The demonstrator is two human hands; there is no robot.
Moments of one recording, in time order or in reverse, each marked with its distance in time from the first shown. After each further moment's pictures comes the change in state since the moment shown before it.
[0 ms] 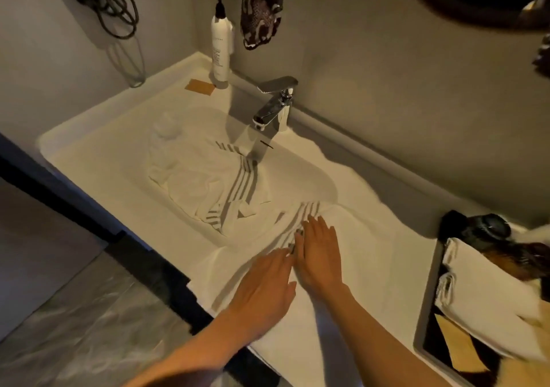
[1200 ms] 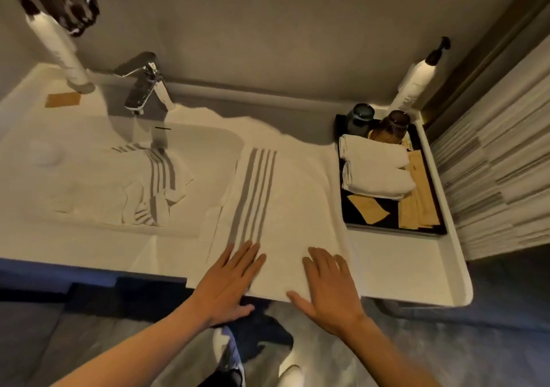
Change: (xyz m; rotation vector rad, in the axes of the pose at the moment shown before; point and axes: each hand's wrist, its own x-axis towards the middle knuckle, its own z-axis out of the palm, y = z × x) left_hand -0.047 0.004 0.028 0.447 -0.390 0.697; right_hand -0.254 0.062 -0.029 -0.185 -0.056 0.183
